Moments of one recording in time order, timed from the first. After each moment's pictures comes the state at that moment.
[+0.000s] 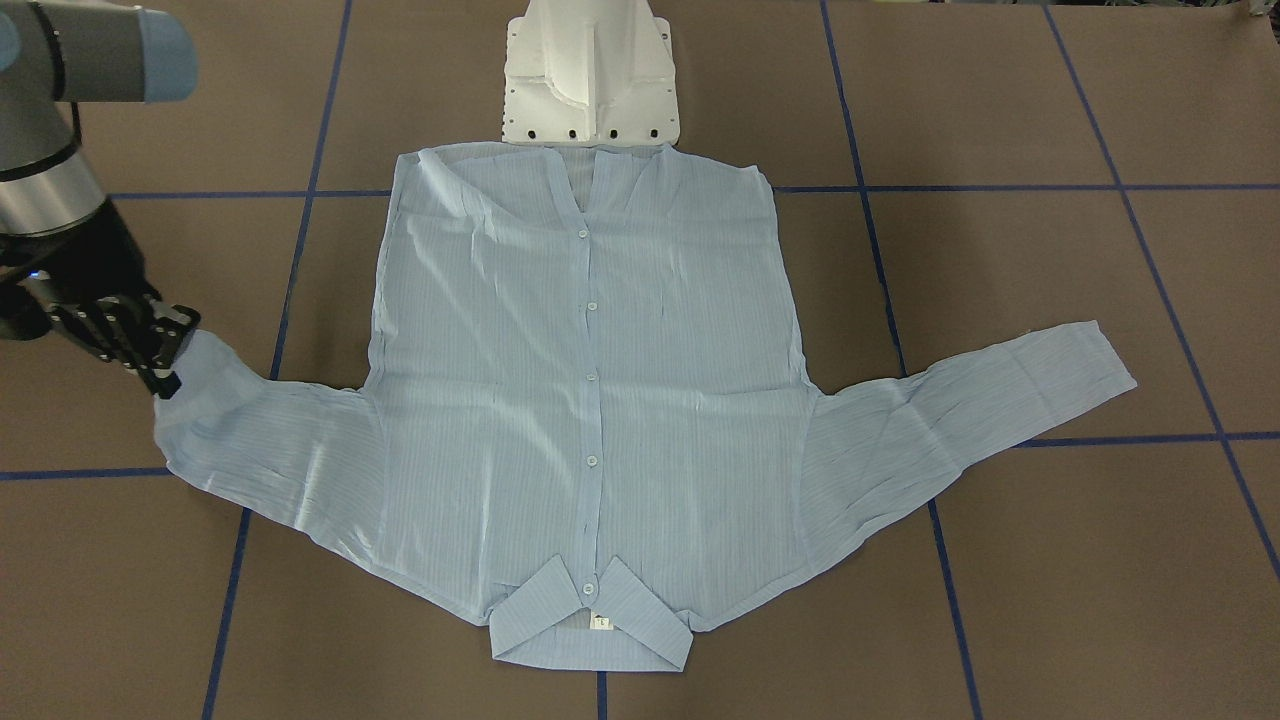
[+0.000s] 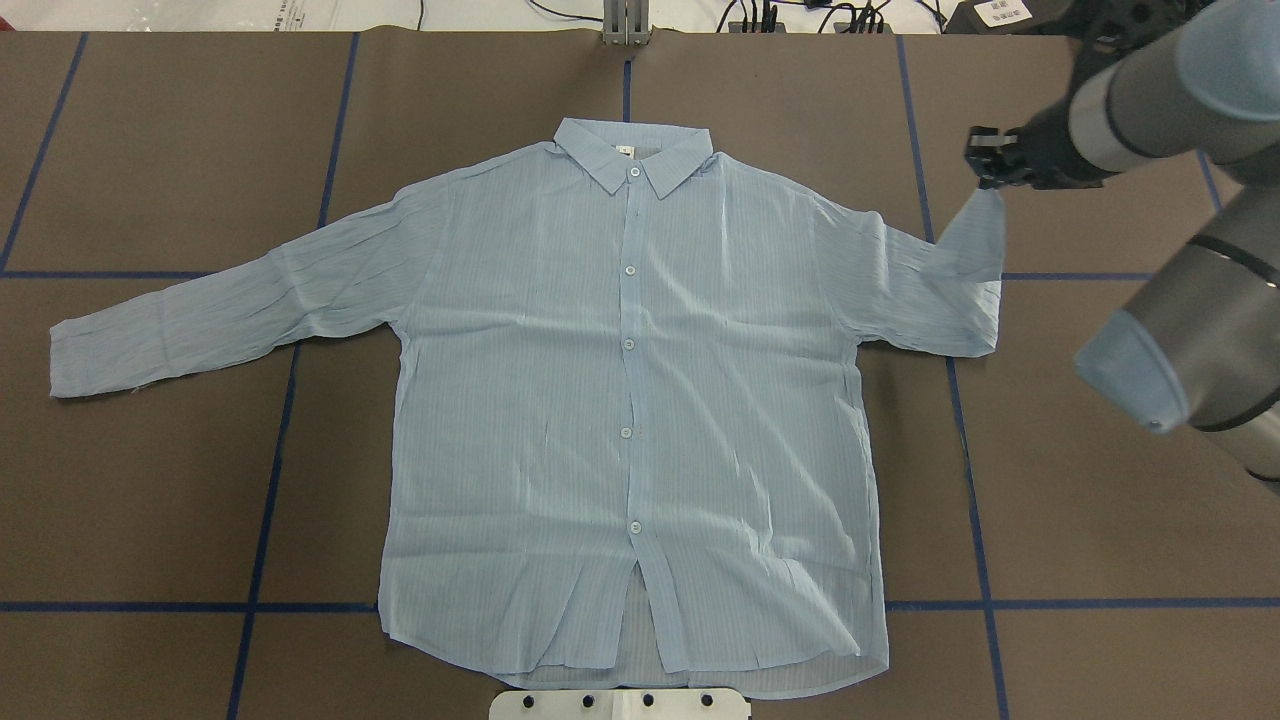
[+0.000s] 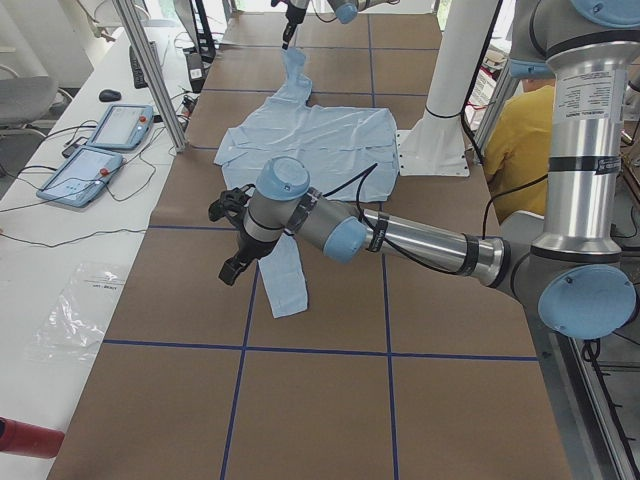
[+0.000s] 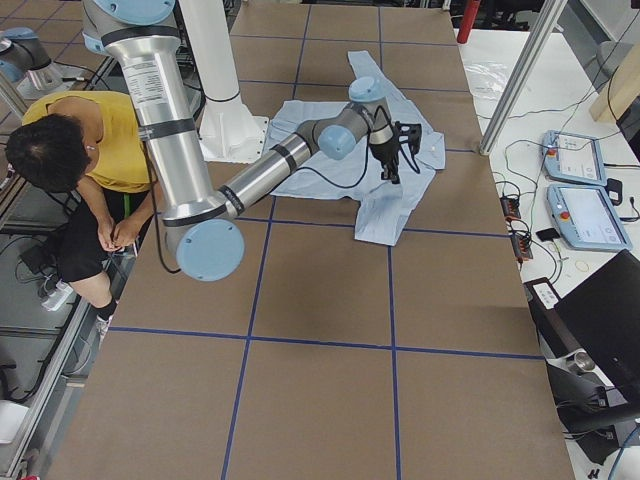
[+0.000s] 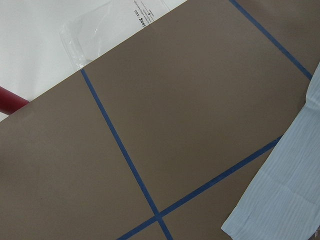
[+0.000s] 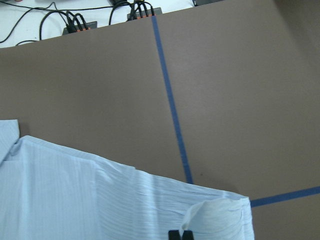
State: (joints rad) left arm -1.53 -1.55 -1.82 -1.92 -2.26 0.14; right arm 0.91 -1.19 1.92 -1.50 1.84 1.18
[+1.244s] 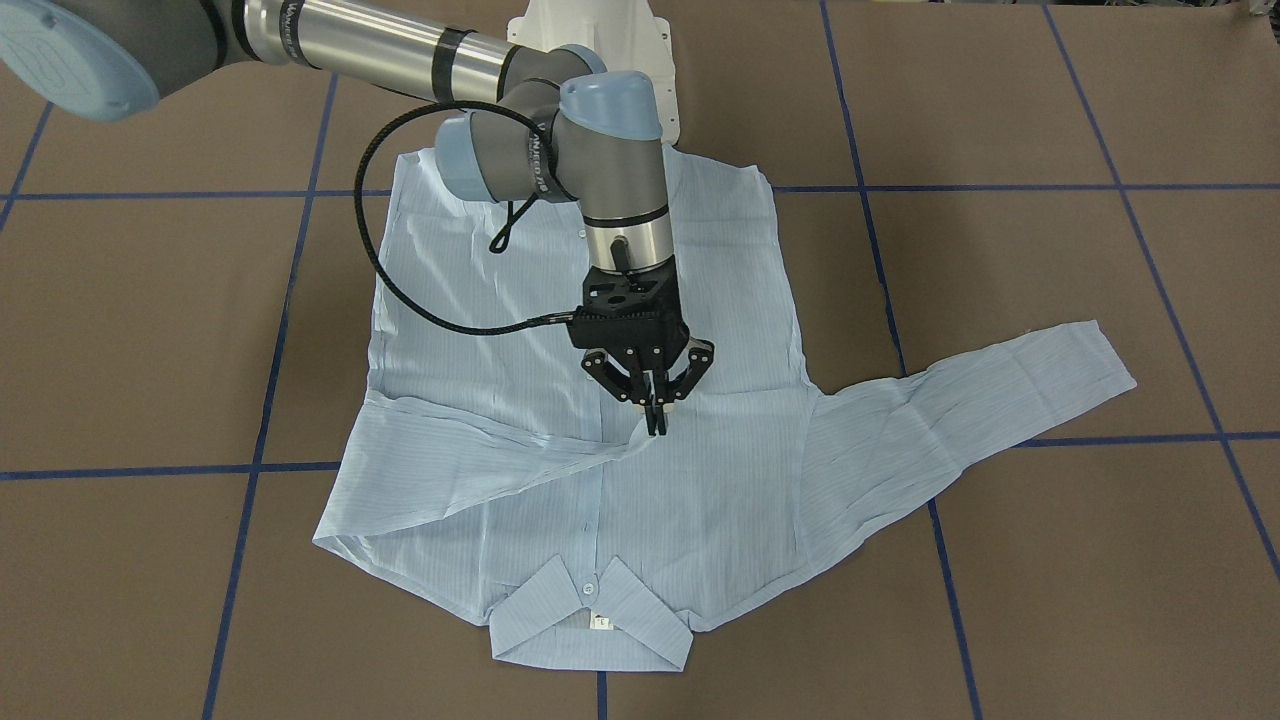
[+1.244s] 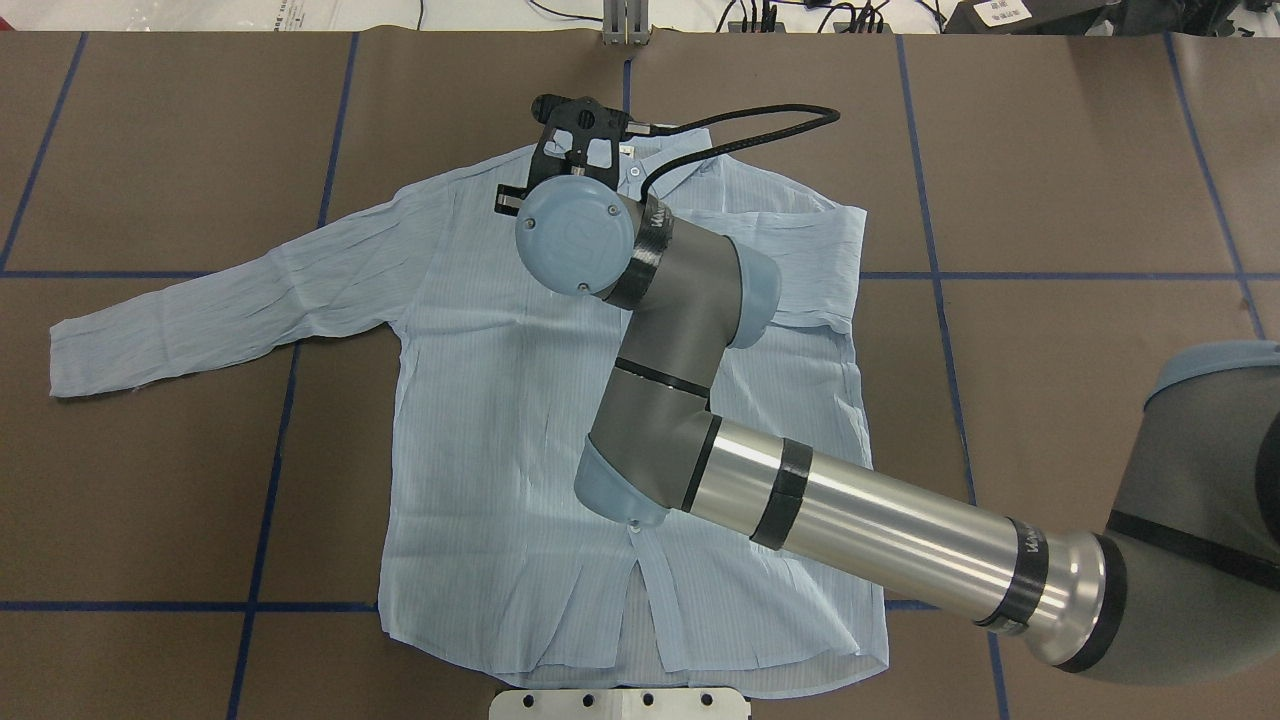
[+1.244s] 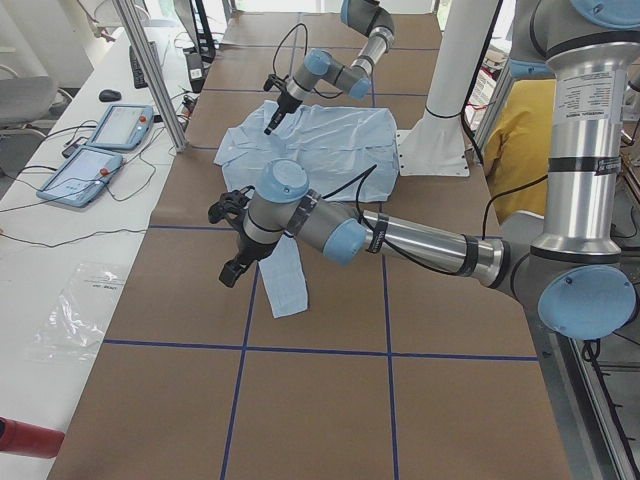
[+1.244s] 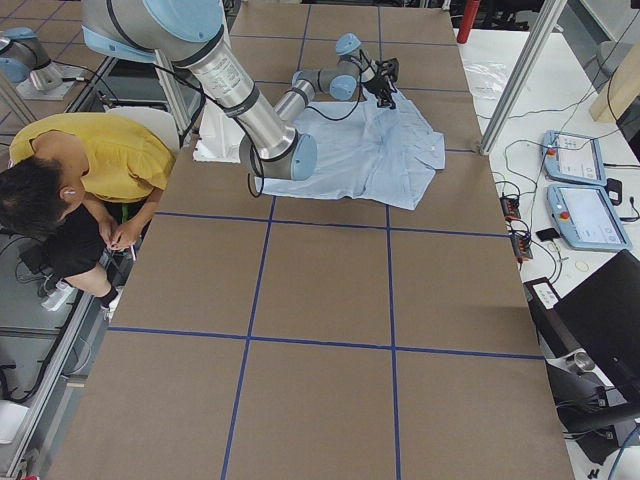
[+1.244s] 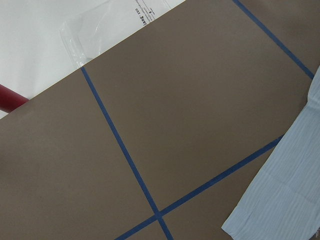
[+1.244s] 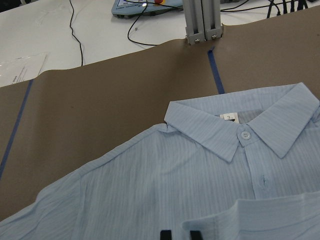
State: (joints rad) left arm -1.53 -1.55 -1.82 -1.92 -2.26 0.14; right arm 0.49 -0.57 1.26 -1.20 1.34 1.39
